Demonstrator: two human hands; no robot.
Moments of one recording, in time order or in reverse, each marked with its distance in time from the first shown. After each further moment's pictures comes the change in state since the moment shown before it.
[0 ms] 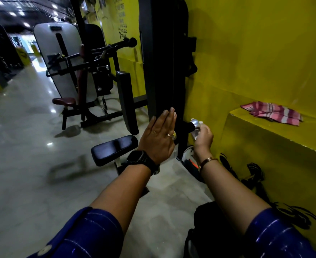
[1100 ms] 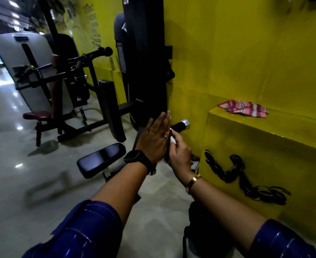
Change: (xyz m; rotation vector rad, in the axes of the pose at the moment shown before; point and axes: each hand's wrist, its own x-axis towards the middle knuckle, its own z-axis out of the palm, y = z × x) left_hand -0.005 -0.012 0.001 -0.114 -0.009 0.113; right_hand -0.119 0.001 -0.005 -0.451 -0.196 -0.594
